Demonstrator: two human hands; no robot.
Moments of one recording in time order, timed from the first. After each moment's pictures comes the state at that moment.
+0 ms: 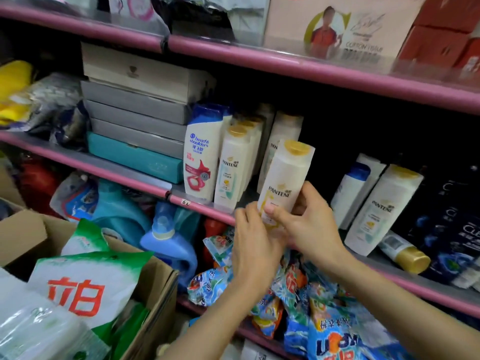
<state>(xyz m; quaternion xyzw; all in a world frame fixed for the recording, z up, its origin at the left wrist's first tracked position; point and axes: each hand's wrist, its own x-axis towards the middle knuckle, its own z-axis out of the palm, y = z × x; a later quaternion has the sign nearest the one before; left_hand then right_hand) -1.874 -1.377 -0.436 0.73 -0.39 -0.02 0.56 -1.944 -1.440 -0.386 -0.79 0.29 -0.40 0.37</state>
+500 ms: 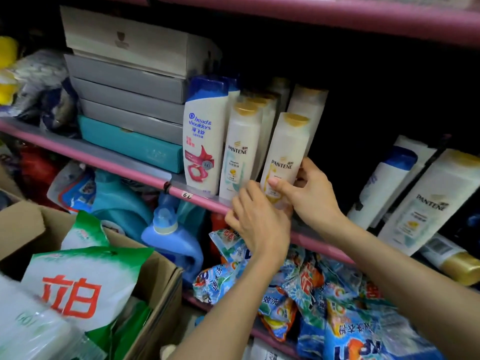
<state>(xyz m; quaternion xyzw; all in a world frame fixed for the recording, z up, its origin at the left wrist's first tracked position) -1.845 -1.451 -0.456 0.83 -0.23 0.06 0.50 -1.889 -1.512 -0.413 -0.79 0.29 -0.39 0.37</state>
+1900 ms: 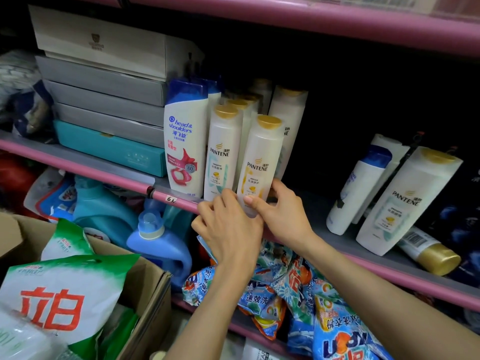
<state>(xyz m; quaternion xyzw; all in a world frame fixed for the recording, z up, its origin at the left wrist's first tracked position) -1.835 -1.422 -0.454 0.87 -0.25 0.10 0.42 -1.890 -1.500 -0.441 -0.80 0.29 -0.35 0.39</state>
